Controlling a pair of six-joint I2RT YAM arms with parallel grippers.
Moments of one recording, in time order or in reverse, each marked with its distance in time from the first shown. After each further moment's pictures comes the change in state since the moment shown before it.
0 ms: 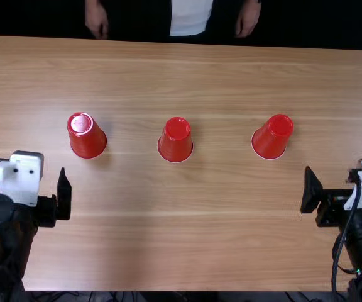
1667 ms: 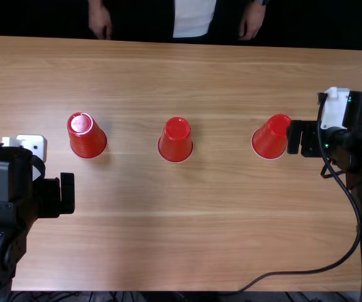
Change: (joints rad) left arm 0.000 0.291 0.281 -0.417 -0.007 -0.172; right arm 0.002 0.731 0.389 -0.188 0.000 0.000
